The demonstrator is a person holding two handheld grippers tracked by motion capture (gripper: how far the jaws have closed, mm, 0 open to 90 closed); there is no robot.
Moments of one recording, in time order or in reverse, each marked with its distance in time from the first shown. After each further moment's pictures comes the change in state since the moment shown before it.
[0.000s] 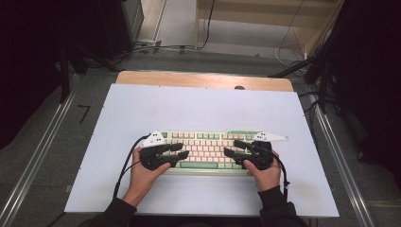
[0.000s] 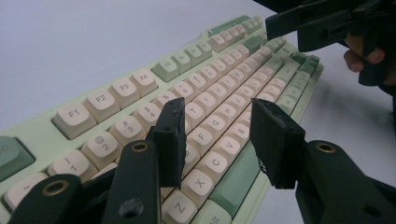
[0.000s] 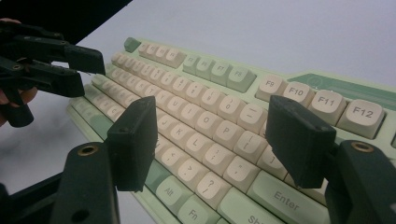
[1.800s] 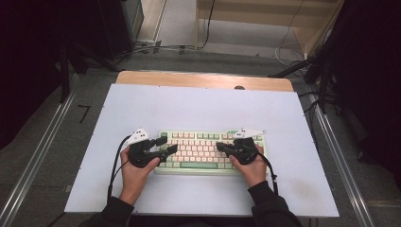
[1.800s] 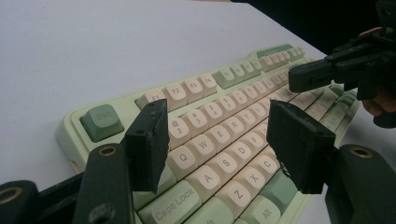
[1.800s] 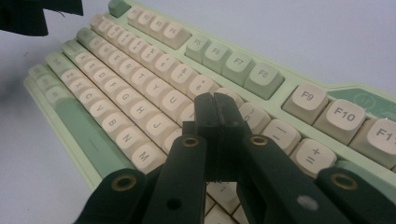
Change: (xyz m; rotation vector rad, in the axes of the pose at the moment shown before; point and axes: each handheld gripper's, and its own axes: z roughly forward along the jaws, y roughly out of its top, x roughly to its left) left arm 0.022 -0.011 -0.018 -0.094 0.116 -0.133; right arm 0.014 0.011 0.042 0.121 -0.056 -0.137
